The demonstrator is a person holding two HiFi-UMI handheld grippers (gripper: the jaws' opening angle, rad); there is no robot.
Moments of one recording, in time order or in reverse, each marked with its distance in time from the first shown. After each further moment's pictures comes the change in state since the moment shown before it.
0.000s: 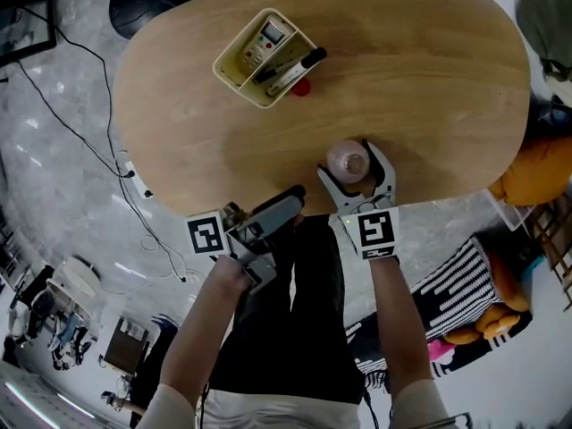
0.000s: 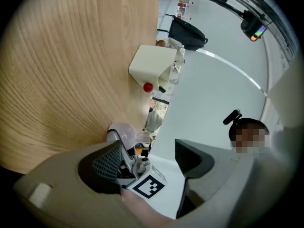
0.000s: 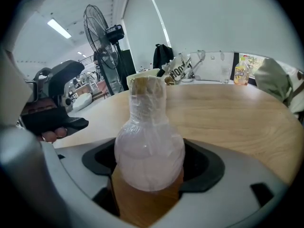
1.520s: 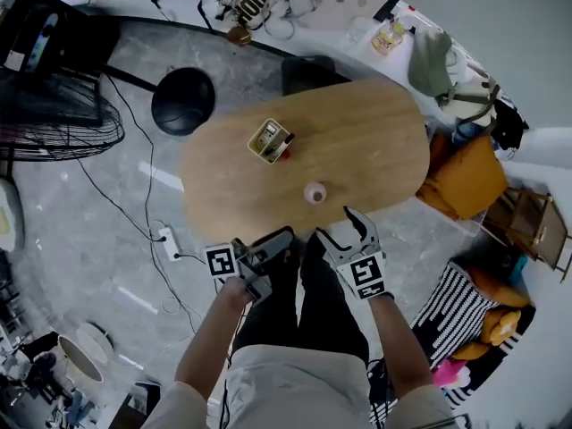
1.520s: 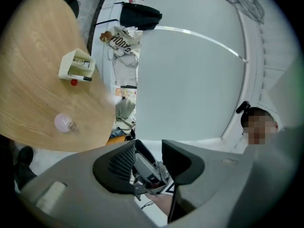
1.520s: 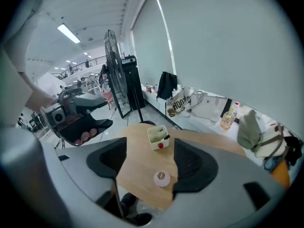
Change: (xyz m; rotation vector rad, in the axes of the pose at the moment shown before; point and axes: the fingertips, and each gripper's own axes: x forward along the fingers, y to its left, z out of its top) left arm -0.044 -0.238 -0.112 0.275 0.156 -0.068; right arm -0.253 0.077 0.191 -0.079 -0.074 -0.027
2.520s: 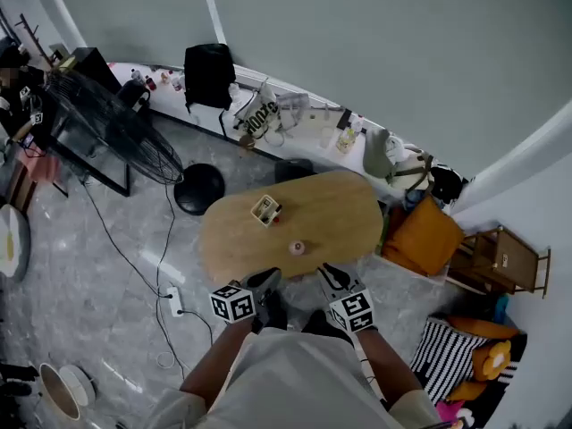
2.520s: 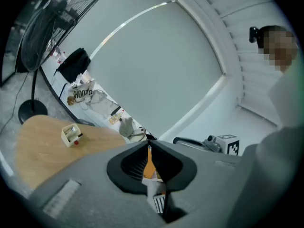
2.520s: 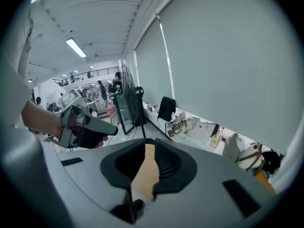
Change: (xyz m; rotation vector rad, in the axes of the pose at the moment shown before) left arm -0.042 -0.200 -0.120 0.815 -0.002 0.313; right arm -0.247 0.081 0.117 -0.031 -0.183 -0.041
